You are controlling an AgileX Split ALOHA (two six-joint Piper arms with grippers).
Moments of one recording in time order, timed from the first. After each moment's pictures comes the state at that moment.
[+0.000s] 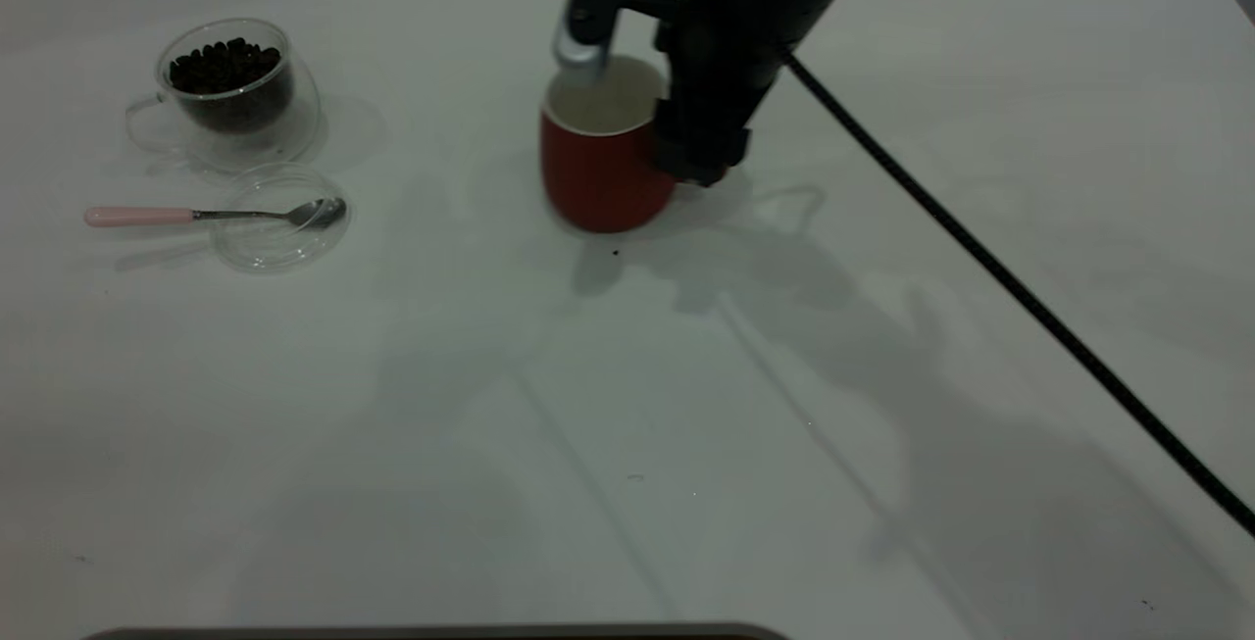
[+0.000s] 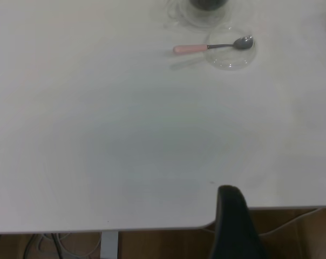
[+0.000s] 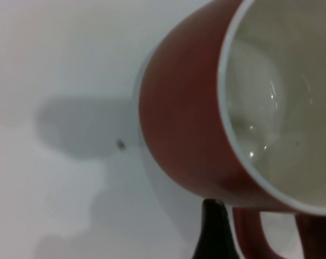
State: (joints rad) left arm 0.05 -0.01 -0.49 -0.04 1.15 0.07; right arm 0.57 2.38 -1.49 0.16 0.17 -0.95
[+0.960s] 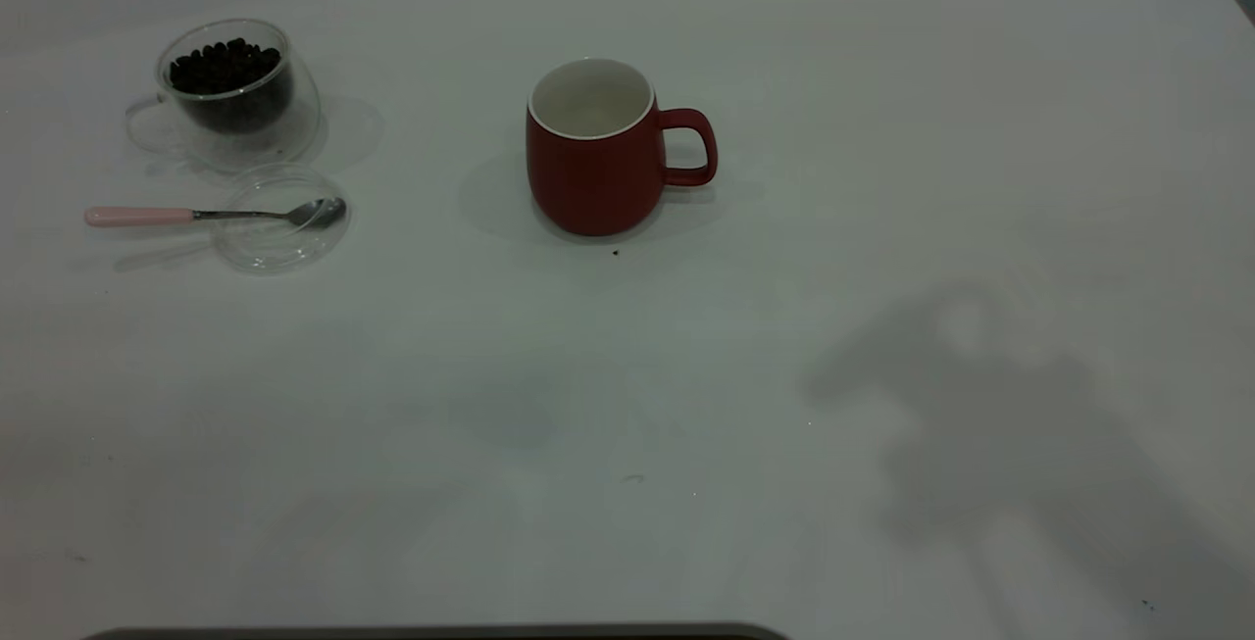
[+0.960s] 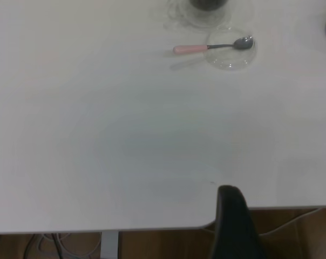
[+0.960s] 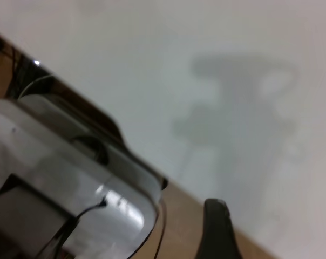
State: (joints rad) left arm 0.05 -0.01 -0.49 -0.04 1.15 0.08; right arm 0.46 1.41 -1.24 0.13 1.22 -0.20
